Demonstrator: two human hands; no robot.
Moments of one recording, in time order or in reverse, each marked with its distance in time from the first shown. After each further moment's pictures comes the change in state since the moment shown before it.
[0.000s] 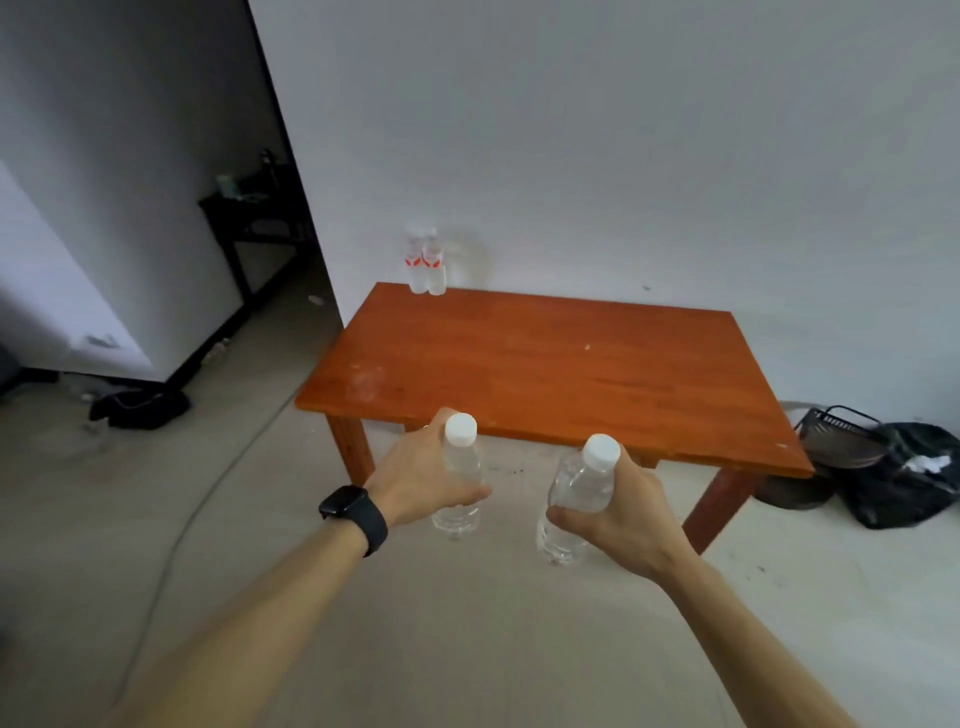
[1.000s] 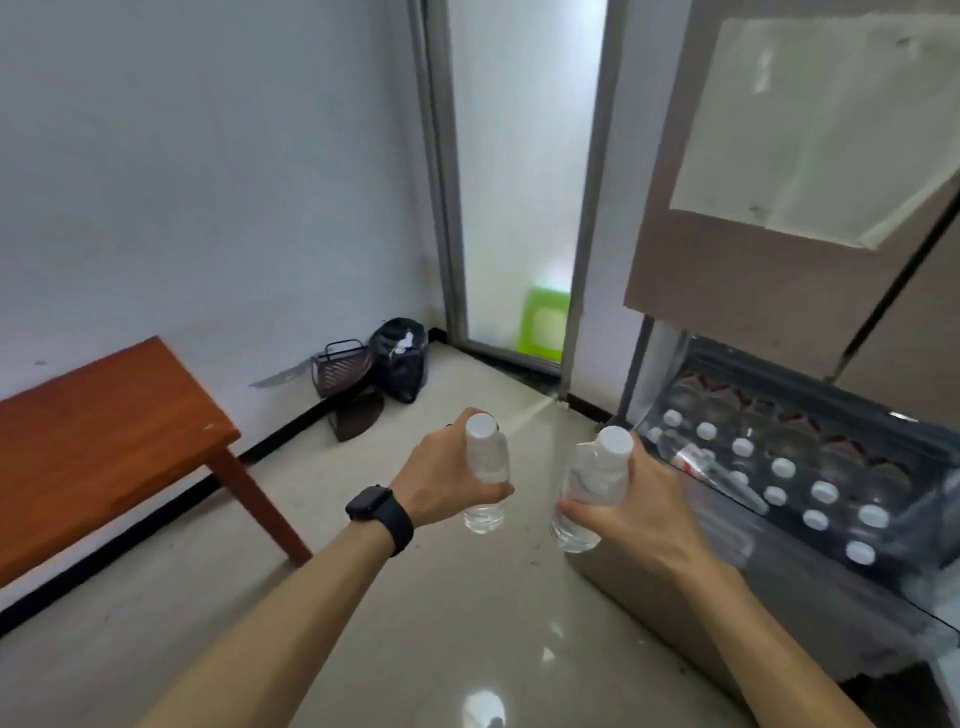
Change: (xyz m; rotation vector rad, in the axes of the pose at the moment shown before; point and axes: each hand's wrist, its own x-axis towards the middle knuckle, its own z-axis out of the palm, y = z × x) left_hand -0.226 0.629 0.491 -0.131 -0.669 0.852; right_hand -0.606 0.320 -0.429 -0.081 0.868 0.636
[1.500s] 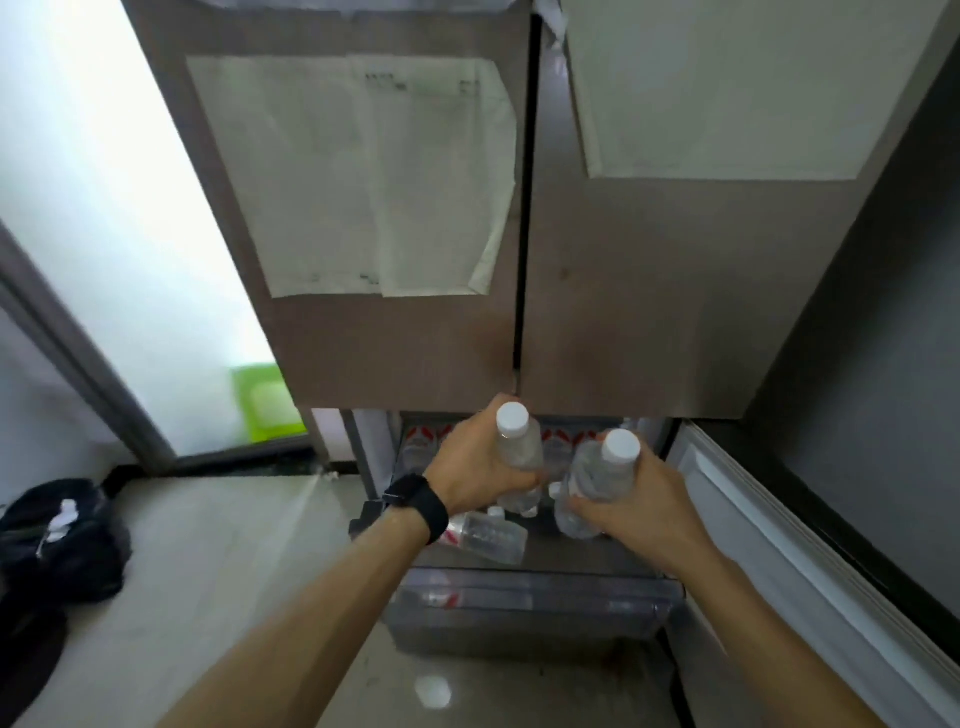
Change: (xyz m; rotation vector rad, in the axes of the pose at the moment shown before) left_hand 0.240 0.226 0.231 -0.160 -0.481 0.588; right_hand 0.010 0.178 -0.203 -0.022 0.515 0.492
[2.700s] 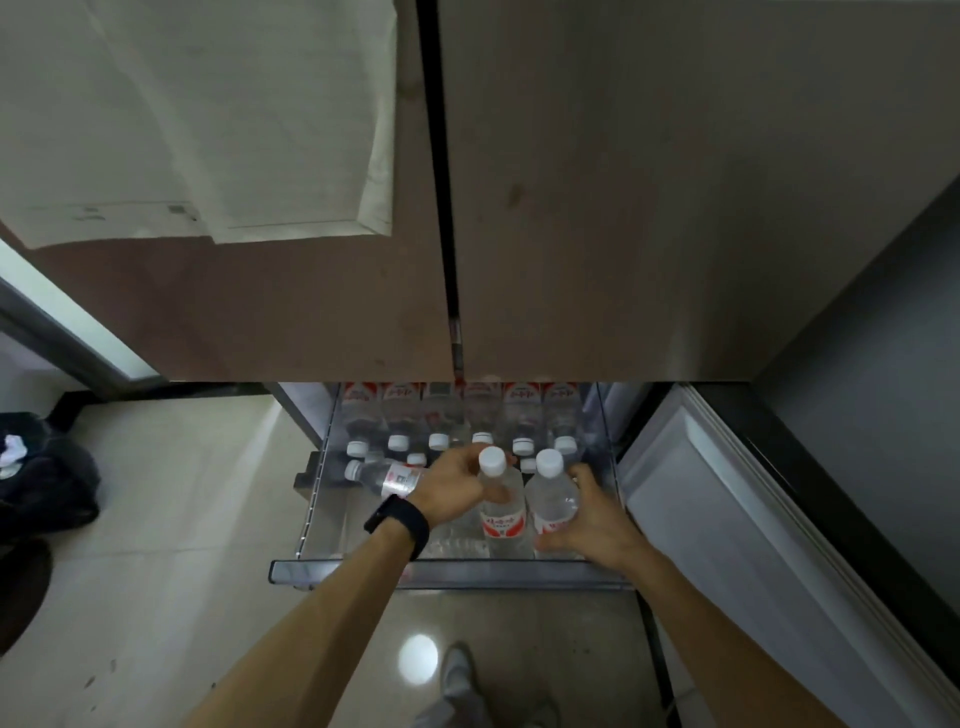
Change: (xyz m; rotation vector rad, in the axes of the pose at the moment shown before) left_hand 0.037 -0.091 0.110 -0.487 -0.309 -0.606; right_hand 0.047 0.145 0.062 0.032 -0.444 0.327
